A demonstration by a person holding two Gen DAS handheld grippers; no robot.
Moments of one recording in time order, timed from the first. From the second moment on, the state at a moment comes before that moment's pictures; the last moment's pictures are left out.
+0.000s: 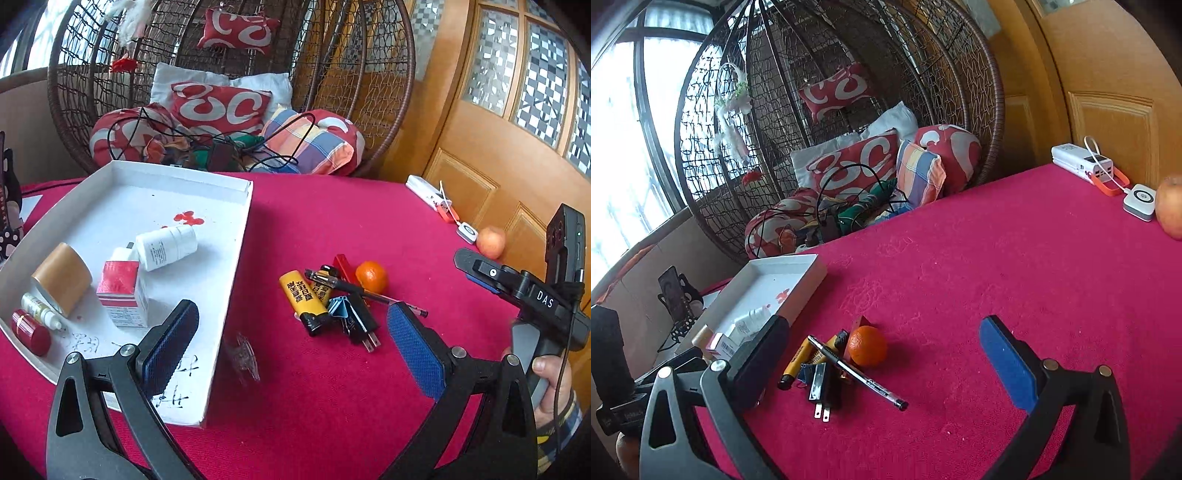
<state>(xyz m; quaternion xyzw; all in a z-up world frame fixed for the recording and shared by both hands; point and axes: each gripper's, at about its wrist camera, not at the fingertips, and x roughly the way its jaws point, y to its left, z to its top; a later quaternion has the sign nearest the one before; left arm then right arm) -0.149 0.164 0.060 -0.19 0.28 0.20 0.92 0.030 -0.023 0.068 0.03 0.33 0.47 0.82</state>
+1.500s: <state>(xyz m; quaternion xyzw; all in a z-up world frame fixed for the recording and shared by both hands) -0.055 0.079 0.025 -0.07 0.37 0.11 0.92 0.033 -0.077 0.032 -0.07 0.39 0.52 0.76</state>
